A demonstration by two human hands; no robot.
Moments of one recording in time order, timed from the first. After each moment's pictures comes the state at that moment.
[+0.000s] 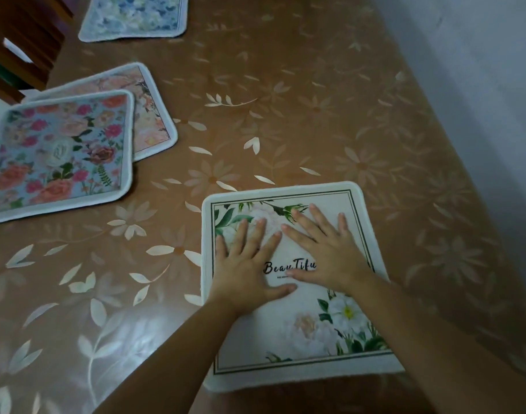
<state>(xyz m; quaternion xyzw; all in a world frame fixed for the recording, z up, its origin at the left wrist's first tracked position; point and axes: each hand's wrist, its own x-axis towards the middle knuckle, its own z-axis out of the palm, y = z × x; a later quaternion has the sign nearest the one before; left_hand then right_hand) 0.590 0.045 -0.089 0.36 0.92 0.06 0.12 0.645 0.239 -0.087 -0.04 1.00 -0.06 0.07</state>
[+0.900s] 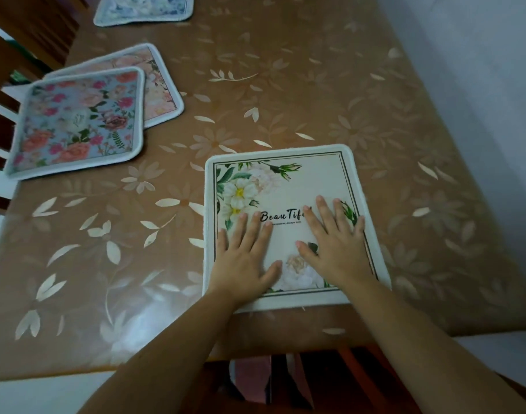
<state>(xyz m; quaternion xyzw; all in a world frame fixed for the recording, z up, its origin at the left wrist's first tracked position) 0.667 0.015 -0.087 0.34 0.93 0.09 0.10 0.728 0.204 -0.084 0.12 0.99 -0.06 0.03</state>
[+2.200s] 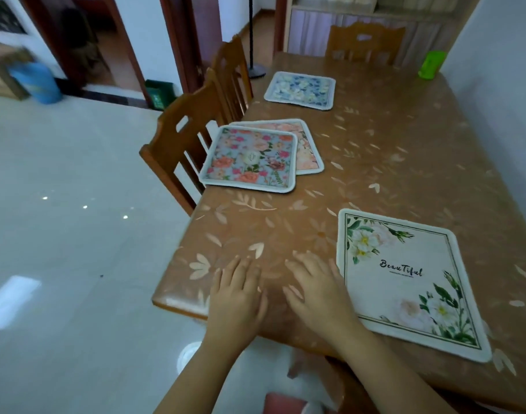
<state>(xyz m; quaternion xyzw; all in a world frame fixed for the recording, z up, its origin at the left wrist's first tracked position) 0.710 -0.237 0.047 0.16 0.96 0.18 -0.12 0.713 -0.076 0.060 -0.09 0.98 -0.17 -0.04</state>
